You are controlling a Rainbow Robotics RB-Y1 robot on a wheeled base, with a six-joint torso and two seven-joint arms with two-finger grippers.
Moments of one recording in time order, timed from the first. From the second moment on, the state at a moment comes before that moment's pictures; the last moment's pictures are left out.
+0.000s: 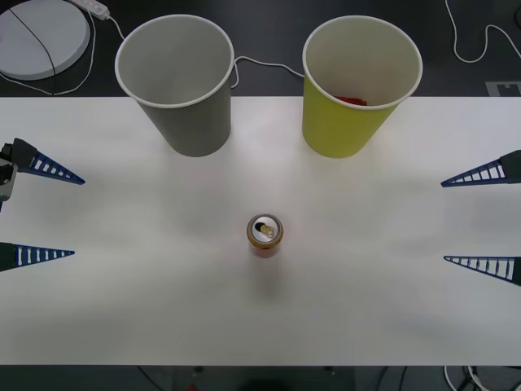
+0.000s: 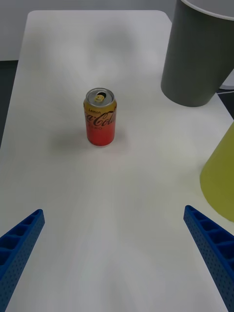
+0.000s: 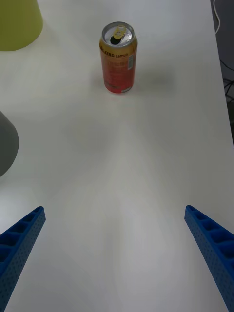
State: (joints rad) right arm 0.02 -0.80 -0.44 -1.84 1.38 -1.57 -0.04; left arm -0.08 1.04 0.27 -1.85 -1.46 -1.52 0.14
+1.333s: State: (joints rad) right arm 0.08 -0.80 -0.24 -1.60 1.21 -1.37 0.23; left arm -0.08 1.04 0.27 -1.85 -1.46 -1.52 0.14
